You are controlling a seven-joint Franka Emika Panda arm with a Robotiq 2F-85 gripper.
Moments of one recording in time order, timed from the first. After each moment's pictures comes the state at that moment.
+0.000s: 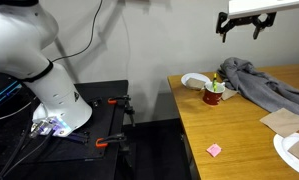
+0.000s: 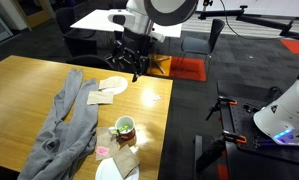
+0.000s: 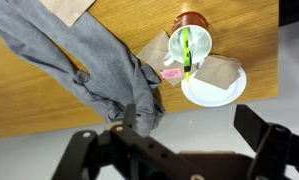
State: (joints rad) arm -0.01 0.20 0.09 -2.02 0.36 2.50 -1.44
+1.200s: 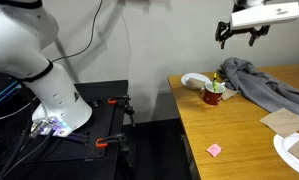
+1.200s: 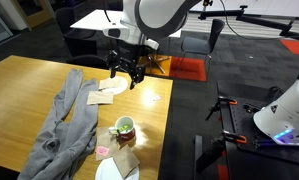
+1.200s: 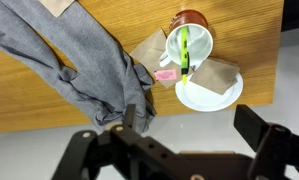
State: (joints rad) arm -0.02 0.29 0.11 -1.96 0.36 2.50 -1.49
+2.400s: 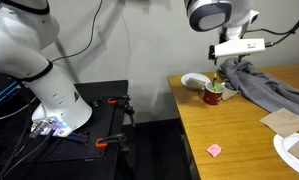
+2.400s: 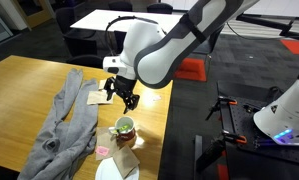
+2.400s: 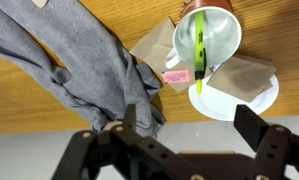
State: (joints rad) arm -0.04 0.49 0.24 -1.99 0.35 2.84 -1.44
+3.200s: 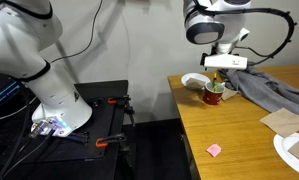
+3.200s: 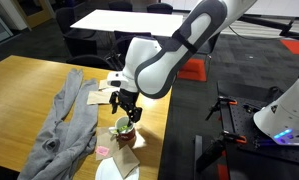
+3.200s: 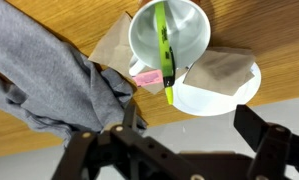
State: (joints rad) arm -0.17 0.60 0.39 -1.99 0.36 2.84 -1.38
